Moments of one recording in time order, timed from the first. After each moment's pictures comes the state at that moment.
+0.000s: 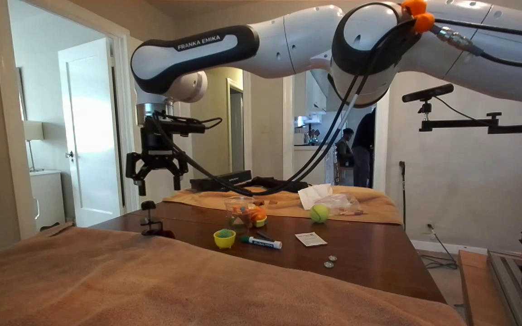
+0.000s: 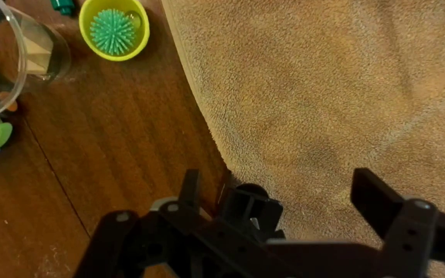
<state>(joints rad) 0.16 1.08 0.27 -0.68 -0.21 1.70 0.39</state>
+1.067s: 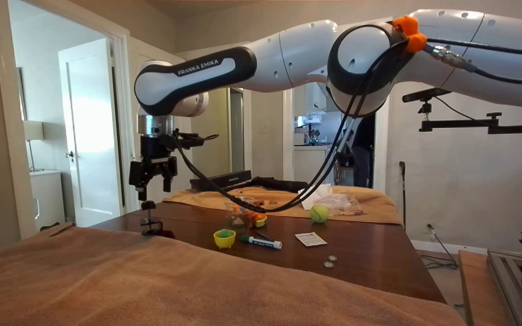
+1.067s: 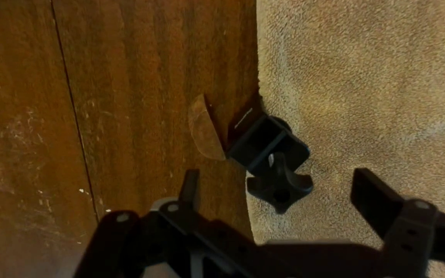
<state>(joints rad) 0.18 1.15 0.20 -0.62 -0.24 1.90 0.01</state>
